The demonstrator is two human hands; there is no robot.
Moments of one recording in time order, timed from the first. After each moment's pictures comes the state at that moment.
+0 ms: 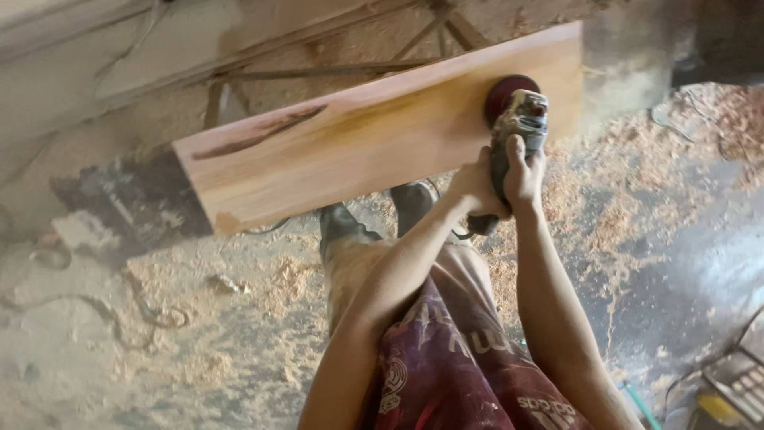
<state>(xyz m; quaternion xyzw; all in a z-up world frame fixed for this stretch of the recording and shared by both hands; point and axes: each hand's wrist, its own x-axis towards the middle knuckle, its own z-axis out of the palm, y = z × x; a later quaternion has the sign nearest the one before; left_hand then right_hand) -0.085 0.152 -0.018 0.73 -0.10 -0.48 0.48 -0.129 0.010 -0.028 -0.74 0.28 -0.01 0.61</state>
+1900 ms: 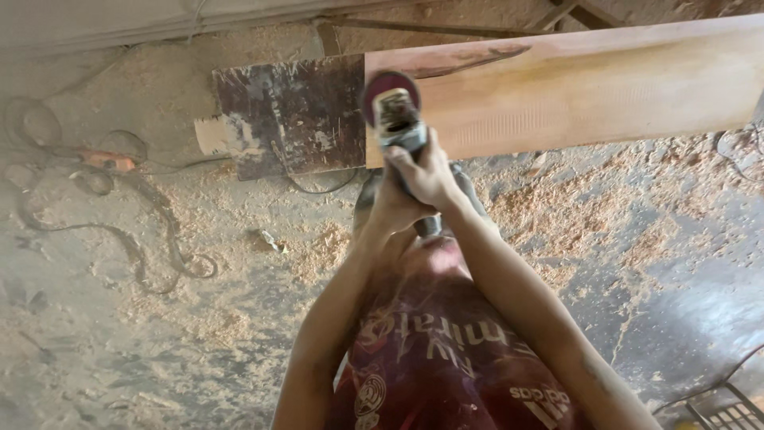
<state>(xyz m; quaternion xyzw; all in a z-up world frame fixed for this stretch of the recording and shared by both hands) -0.175 0.578 -0.048 0.63 0.10 -0.27 0.72 -0.127 0.461 -0.031 -0.82 0.12 0.25 0.50</state>
